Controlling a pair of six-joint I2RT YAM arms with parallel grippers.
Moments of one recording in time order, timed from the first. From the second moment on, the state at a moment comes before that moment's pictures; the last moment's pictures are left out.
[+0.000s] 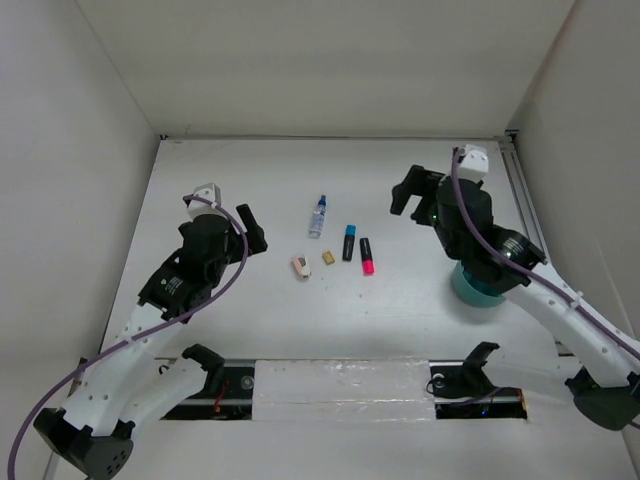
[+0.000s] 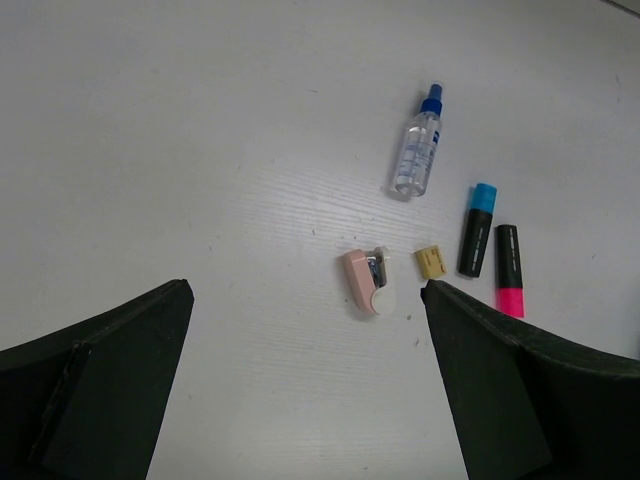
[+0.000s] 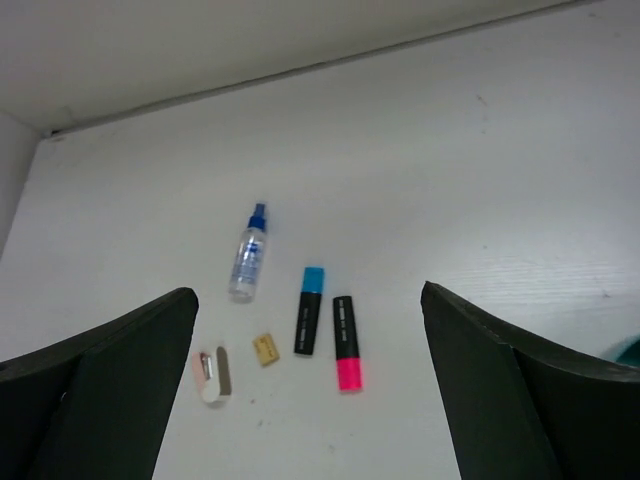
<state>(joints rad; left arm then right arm) -0.51 0.79 0.89 -0.63 -0.37 -0.58 0.72 1.04 1.22 -0.53 0.62 0.54</state>
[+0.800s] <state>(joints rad) -0.51 0.79 0.89 -0.66 -0.44 -0.62 0.72 1.51 1.14 -0.46 0.34 0.52</state>
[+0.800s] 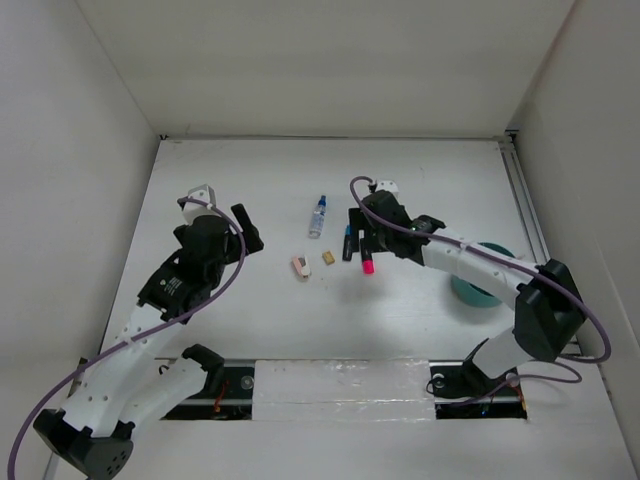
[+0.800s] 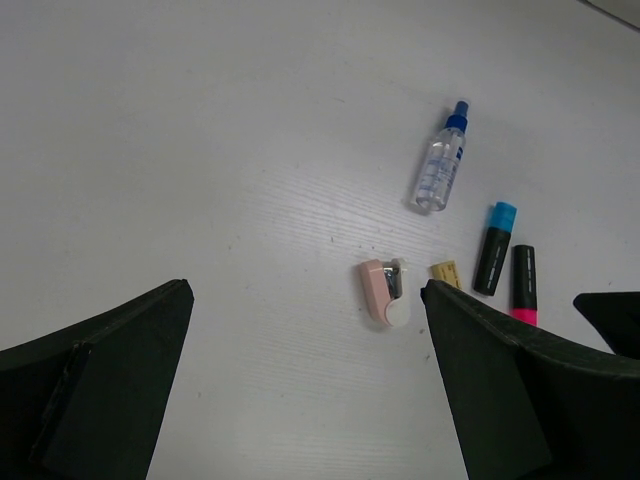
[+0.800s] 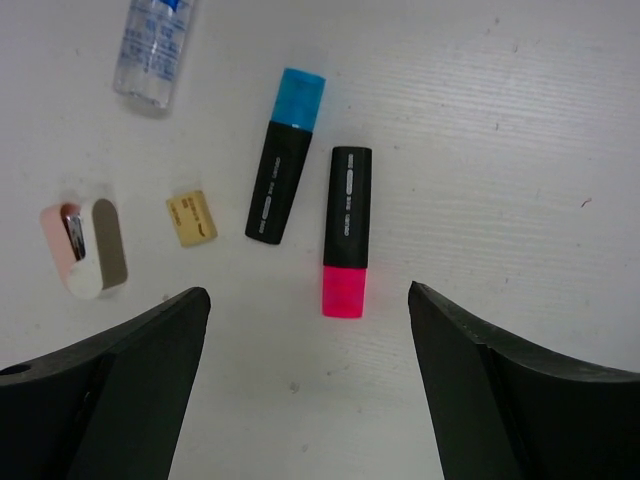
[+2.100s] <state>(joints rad) -0.52 2.09 1.70 -0.55 -0.09 -0.48 0.83 0.90 0.94 -0.61 0.32 0.59</state>
